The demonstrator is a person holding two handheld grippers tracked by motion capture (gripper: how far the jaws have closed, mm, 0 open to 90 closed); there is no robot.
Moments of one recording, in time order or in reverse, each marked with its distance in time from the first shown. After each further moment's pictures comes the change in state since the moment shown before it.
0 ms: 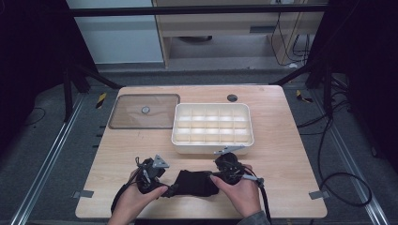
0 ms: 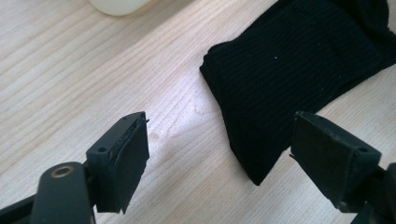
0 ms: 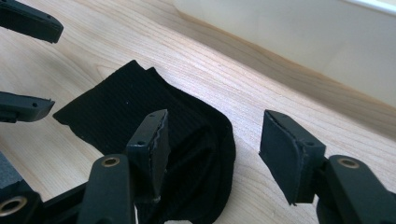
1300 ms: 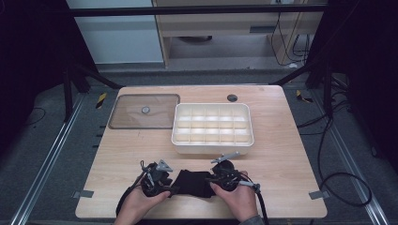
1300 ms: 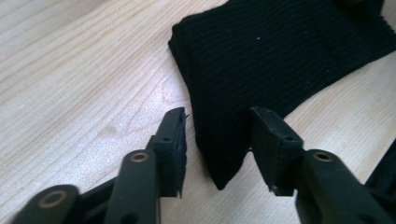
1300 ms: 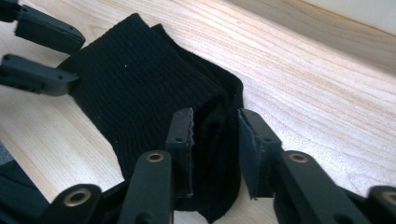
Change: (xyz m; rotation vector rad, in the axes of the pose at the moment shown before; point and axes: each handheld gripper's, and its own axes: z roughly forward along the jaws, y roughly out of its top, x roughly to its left) left arm -0.003 -0.009 0.021 0.034 -0.096 -0.038; right arm 0.002 -0.021 0.022 0.065 0.039 0.001
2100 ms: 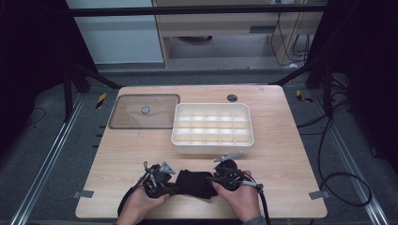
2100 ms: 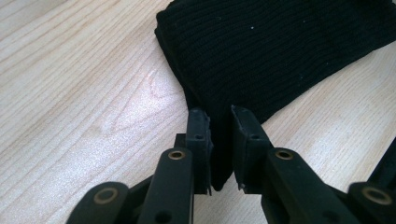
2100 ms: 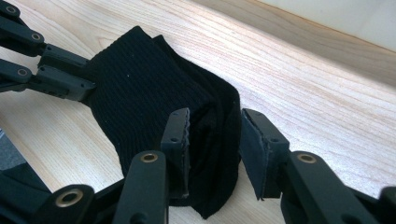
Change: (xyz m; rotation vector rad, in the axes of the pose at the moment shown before) left arm -0.004 0.000 0.006 0.038 -0.009 0.042; right arm -0.003 0.000 -0.011 -0.029 0.007 0.014
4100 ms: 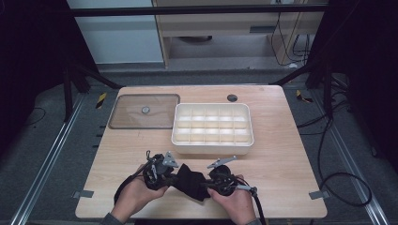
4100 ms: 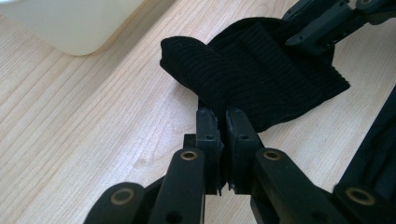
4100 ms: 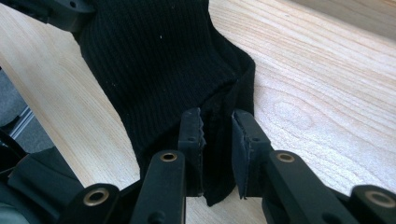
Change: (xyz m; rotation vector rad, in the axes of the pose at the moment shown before) left arm -0.007 0.035 -0.038 0.008 0.053 0.173; right arm 0.014 -0.008 0.015 0.013 0.094 -0.039
